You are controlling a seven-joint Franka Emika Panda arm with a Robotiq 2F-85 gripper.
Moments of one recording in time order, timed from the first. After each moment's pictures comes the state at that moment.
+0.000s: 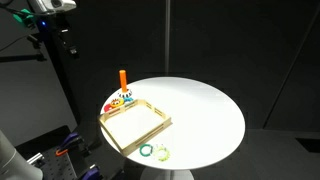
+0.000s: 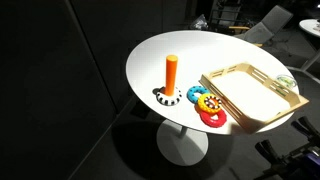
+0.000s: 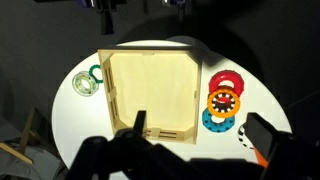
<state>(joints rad) 0.10 -0.78 0.40 -2.57 0.05 1.87 0.47</state>
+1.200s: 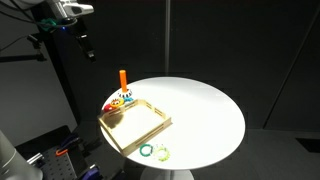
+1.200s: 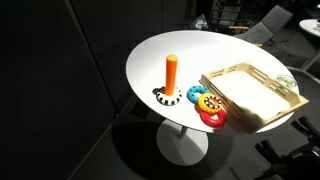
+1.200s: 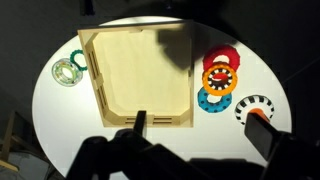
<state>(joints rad) 0.07 -0.66 0.31 -2.57 0.05 2.06 0.44</state>
